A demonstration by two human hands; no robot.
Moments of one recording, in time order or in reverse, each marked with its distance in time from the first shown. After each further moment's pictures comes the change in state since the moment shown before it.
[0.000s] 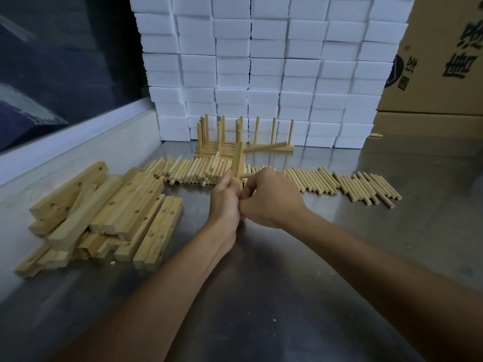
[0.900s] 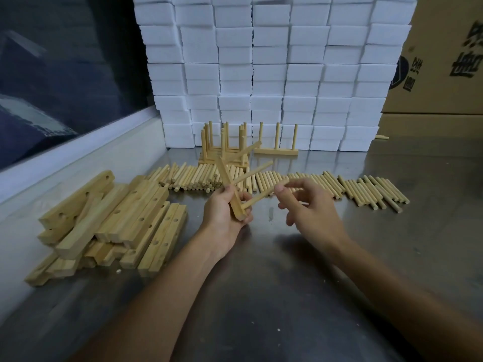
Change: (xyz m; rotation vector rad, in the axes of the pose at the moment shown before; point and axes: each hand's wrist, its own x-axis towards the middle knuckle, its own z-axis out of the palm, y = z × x) left_hand -0.002 0.010 -0.010 -0.141 -0.045 -0.124; right_hand -0.023 0.059 -0.004 0.637 0.180 0.091
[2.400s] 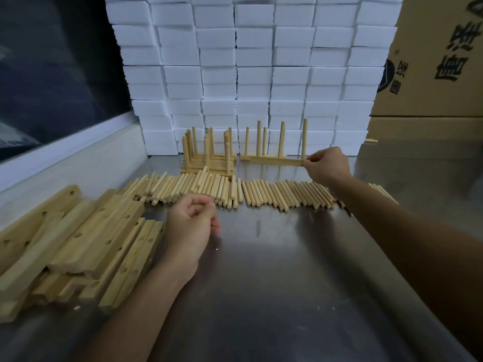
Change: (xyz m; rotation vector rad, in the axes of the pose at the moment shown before) left_hand 0.021 -0.005 -0.027 0.524 0.231 0.356; right_hand 0.157 0.042 -0.059 -0.361 0.286 0.124
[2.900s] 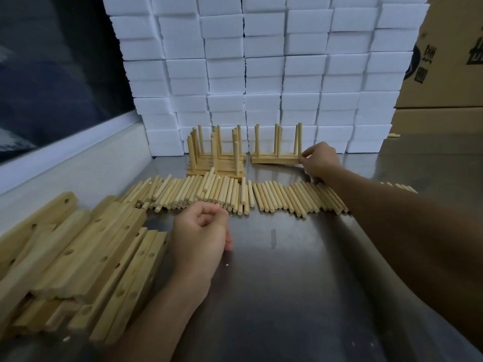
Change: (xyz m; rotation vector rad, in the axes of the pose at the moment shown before) left_hand -0.003 0.002 0.006 0.089 0.039 0.024; right_hand 0.069 0.013 0.066 -0.234 -0.131 -0.023
